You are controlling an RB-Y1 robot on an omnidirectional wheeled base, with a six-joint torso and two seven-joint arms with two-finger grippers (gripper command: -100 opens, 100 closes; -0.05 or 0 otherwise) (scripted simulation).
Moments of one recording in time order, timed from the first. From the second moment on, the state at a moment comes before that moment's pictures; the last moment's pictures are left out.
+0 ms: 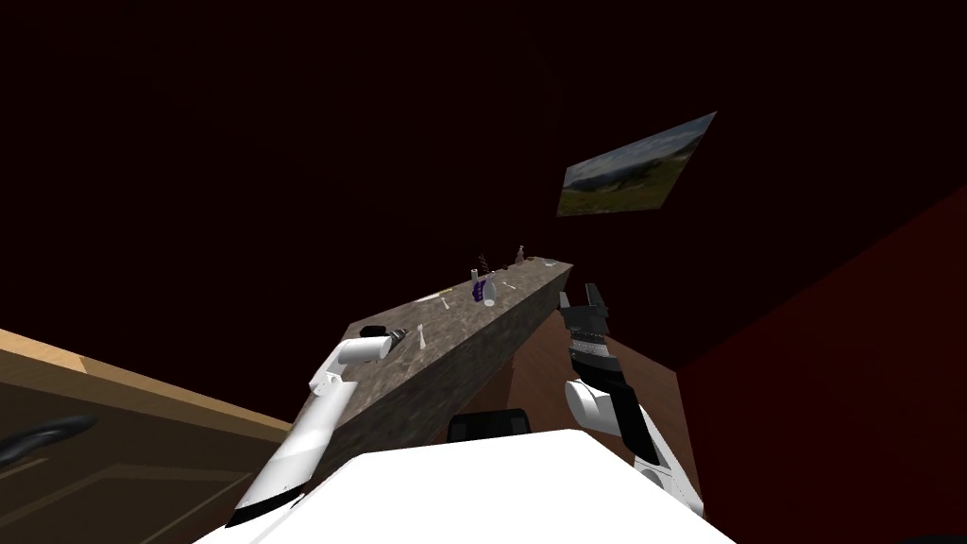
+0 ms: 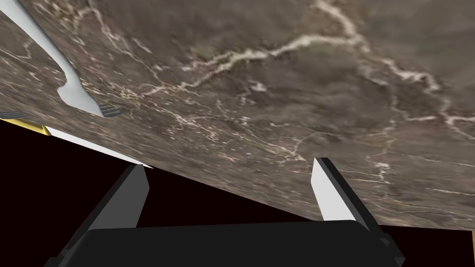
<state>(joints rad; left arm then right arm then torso) -0.09 0.45 0.19 -1.67 0.18 1.17 -0.69 0.51 0.02 -0.07 -2.26 -0.08 -0.47 -0.16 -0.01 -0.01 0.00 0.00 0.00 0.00</state>
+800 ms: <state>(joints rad) -0.11 0.45 0.20 -1.64 0.15 1.19 -0.66 0.51 0.02 -0.07 -2.26 -0.08 -0.47 -0.16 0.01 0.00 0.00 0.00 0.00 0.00</state>
